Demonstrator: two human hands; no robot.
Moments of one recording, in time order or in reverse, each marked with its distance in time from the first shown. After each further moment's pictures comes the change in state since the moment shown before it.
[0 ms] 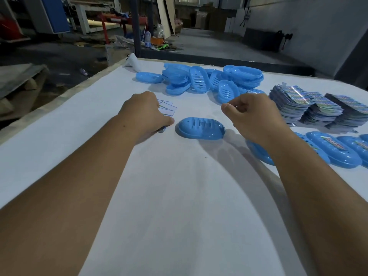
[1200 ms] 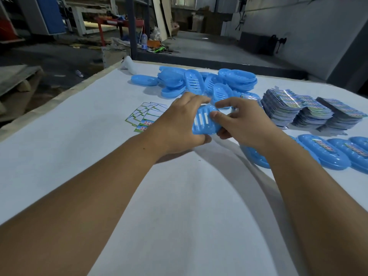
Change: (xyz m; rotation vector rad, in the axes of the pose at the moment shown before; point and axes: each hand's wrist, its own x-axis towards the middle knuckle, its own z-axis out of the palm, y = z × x) left_hand -0.028 0.044 0.028 -0.280 0.006 0.682; right_hand 0.002 0.007 0.004 0.276 -0.192 -0.004
